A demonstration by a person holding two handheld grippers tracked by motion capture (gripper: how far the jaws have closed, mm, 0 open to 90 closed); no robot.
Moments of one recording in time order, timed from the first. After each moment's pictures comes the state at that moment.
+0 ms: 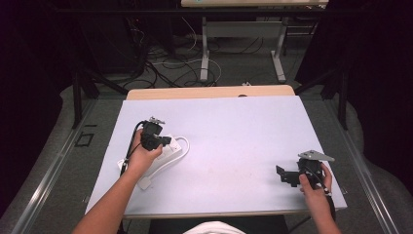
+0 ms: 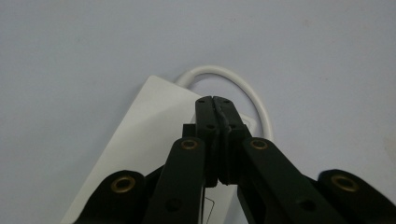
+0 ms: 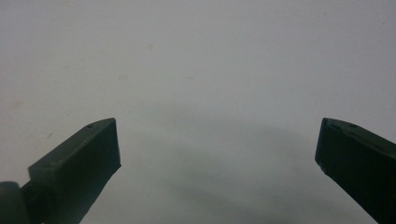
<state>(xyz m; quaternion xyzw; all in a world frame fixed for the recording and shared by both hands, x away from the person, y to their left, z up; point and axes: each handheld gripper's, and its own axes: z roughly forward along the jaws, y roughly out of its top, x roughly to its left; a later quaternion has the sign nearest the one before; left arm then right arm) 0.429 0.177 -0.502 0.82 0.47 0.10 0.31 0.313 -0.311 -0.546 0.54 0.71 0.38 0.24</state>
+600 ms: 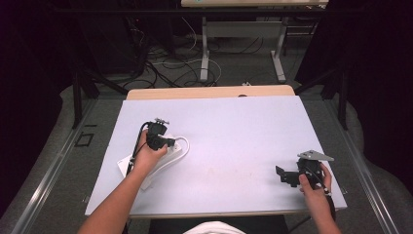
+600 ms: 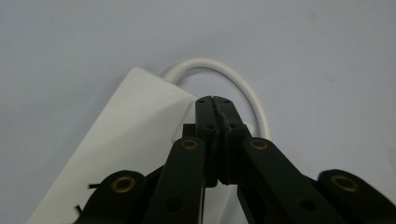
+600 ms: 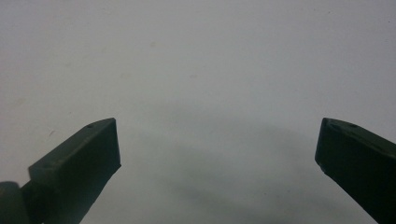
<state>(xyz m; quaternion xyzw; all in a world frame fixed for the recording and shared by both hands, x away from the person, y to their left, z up) 0.437 0.164 -0.515 0.81 0.49 0.08 0.30 0.313 -0.311 -0.546 0.54 0.72 0.38 0.23</state>
